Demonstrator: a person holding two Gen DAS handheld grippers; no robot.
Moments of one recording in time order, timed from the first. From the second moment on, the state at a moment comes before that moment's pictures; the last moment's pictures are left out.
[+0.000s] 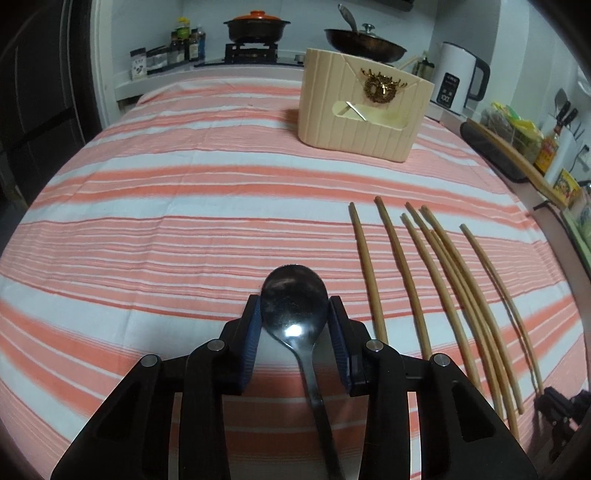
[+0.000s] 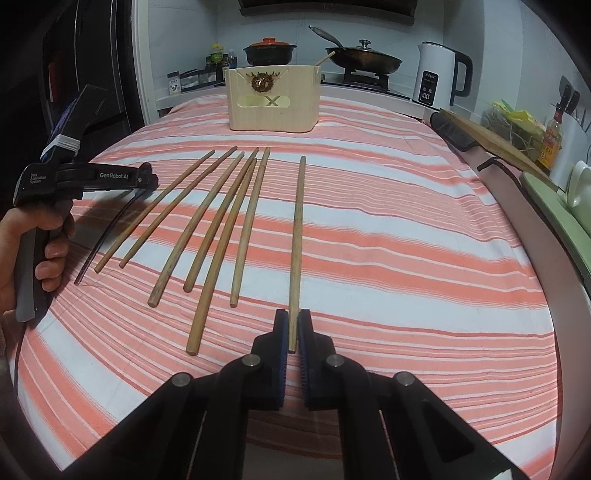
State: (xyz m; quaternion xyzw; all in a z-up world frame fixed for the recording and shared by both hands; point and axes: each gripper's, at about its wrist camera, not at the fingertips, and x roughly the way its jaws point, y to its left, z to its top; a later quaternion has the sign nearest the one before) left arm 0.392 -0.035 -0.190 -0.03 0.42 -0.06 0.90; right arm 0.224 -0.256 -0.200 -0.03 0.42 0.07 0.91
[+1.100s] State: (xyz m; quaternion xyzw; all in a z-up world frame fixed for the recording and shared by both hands) left arm 0.301 0.001 -0.048 -0.07 0.28 -0.14 0.95; right arm 0.212 -0.255 -0.032 -0.02 0.26 0.09 0.96
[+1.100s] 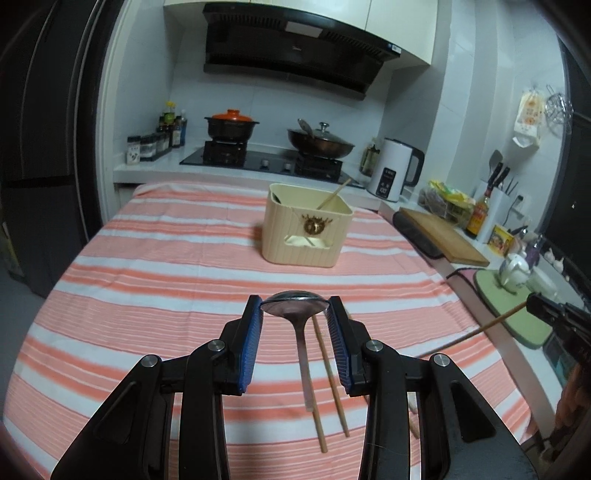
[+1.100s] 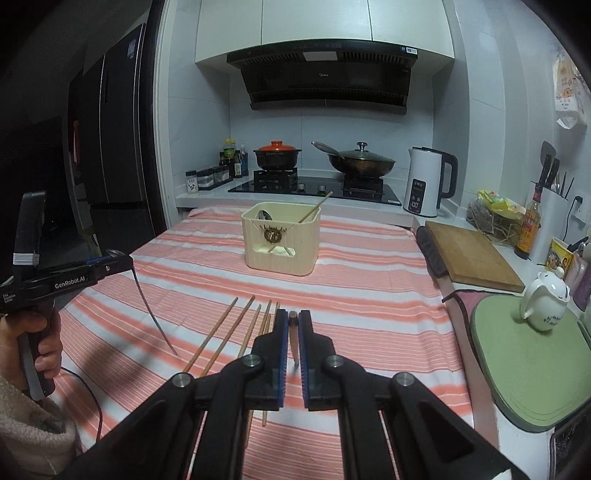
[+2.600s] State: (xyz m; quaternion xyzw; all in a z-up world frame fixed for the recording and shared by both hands) left arm 0.431 -0.008 0.064 -0.07 0.24 -0.20 0.95; right arm 0.372 -0.236 0.075 0.00 0.17 0.15 0.98
